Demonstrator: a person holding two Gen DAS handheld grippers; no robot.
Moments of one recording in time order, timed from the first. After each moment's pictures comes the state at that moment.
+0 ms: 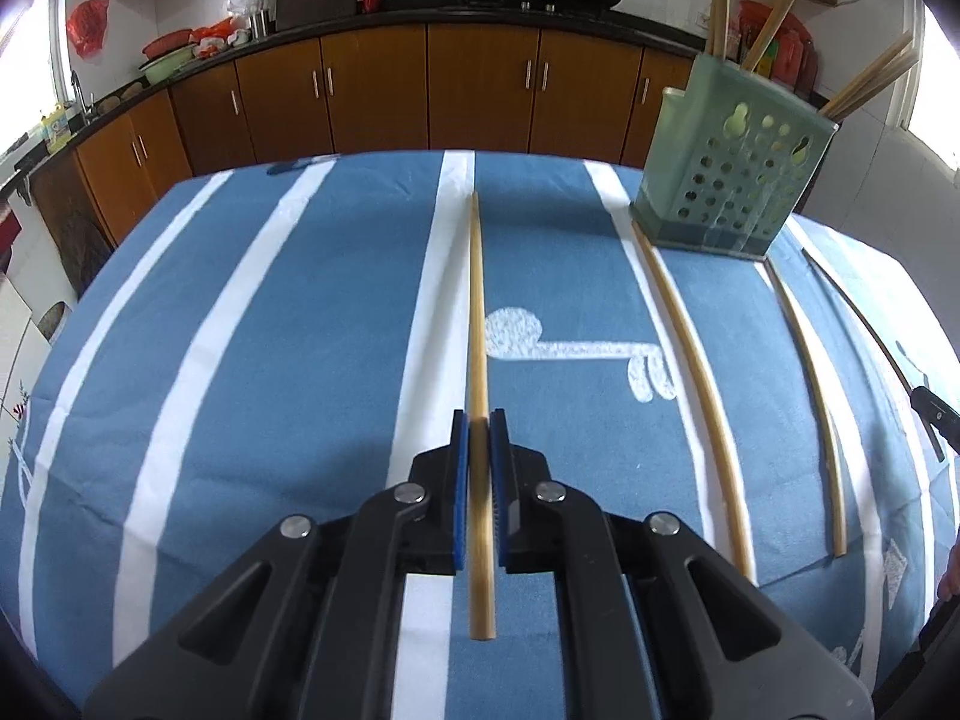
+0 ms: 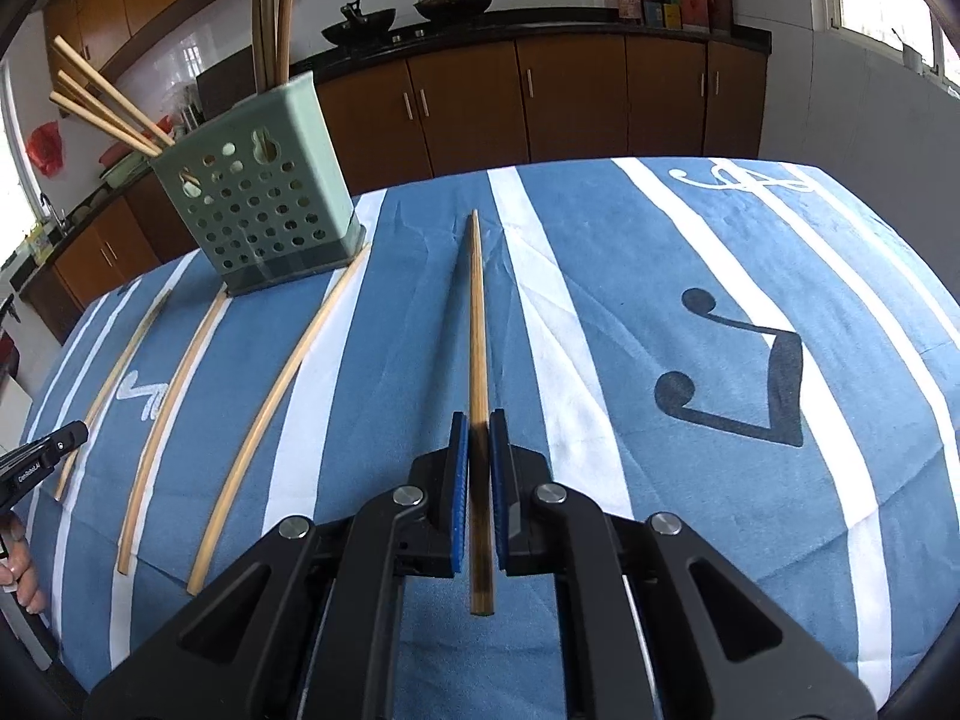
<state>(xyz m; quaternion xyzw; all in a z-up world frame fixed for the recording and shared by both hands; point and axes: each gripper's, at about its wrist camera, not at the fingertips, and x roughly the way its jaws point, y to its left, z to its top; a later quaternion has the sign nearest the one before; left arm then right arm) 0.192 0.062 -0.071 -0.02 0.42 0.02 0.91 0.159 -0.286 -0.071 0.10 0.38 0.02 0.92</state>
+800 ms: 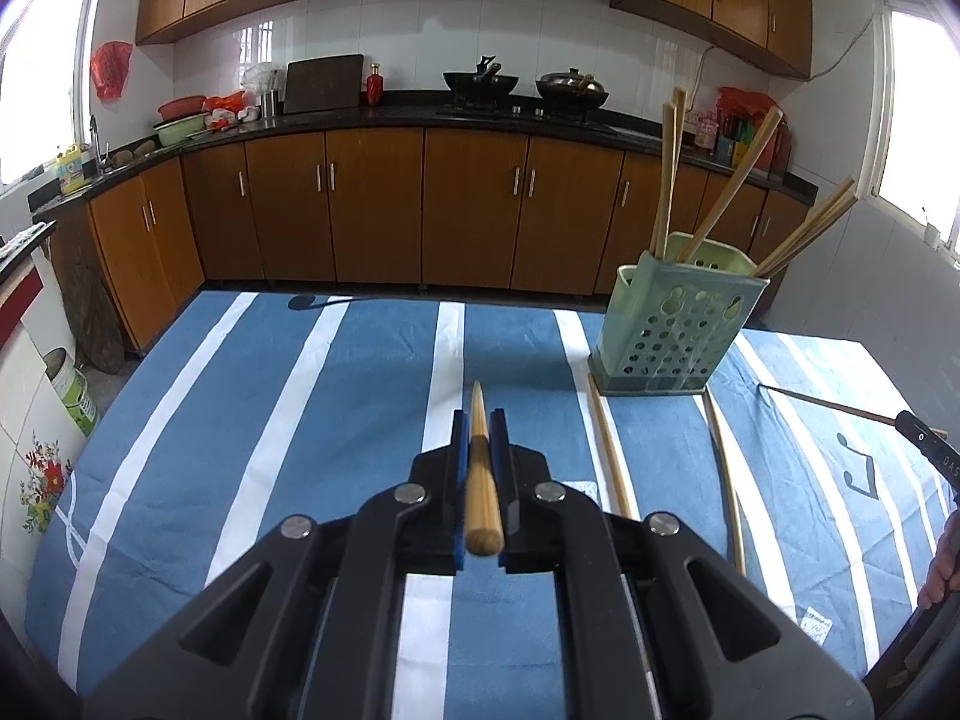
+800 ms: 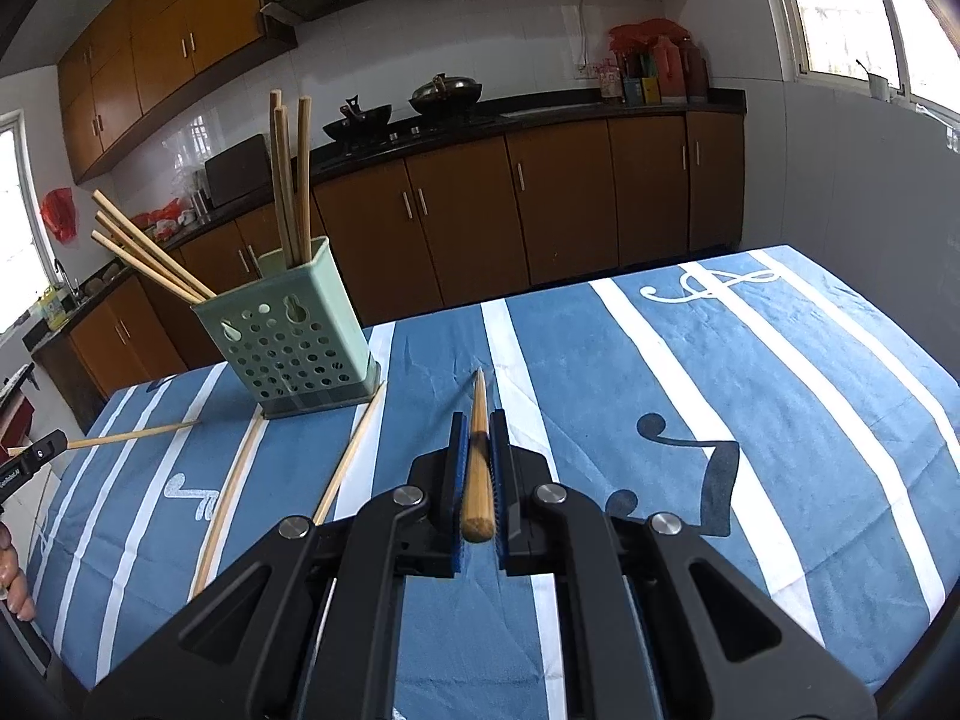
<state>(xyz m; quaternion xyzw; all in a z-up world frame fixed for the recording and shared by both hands) 0.174 0.064 0.018 -0.04 0.32 0.01 0.95 0.145 -0.303 -0.005 0.12 0.28 0.01 0.95</state>
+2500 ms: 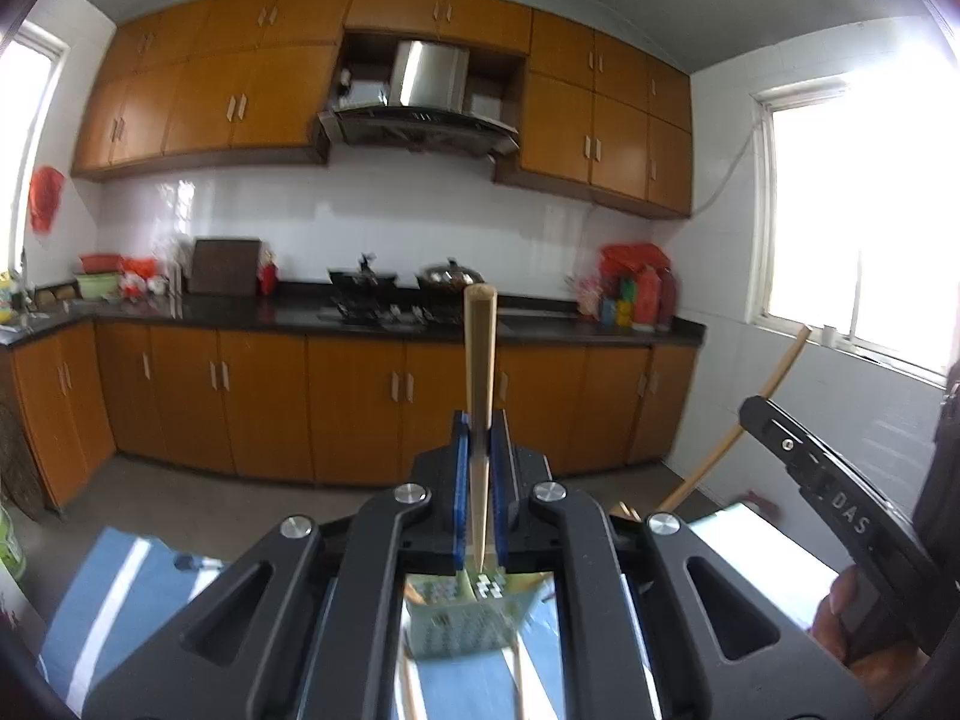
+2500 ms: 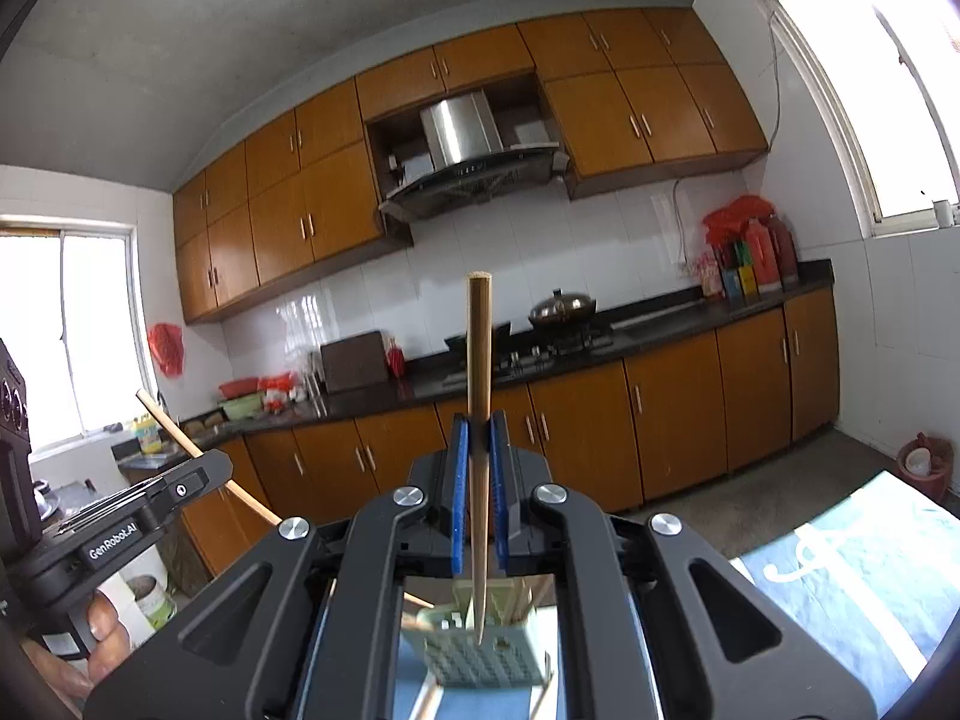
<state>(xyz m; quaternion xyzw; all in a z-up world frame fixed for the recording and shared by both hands) 0.197 -0.045 0.206 -0.03 0.10 -0.10 0.99 0.171 -0.258 0.170 0.14 0.04 0.10 0.98</state>
